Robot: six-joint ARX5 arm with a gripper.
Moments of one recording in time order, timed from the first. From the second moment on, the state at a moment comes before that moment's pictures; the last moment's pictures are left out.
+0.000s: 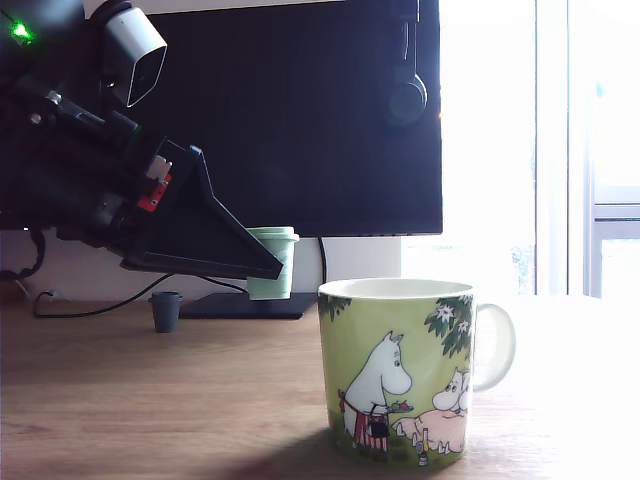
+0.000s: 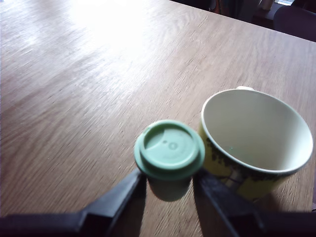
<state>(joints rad) -0.66 1.32 0.43 0.38 0.44 0.10</state>
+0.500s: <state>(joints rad) -0.66 1.31 0.44 0.34 0.42 0.06</state>
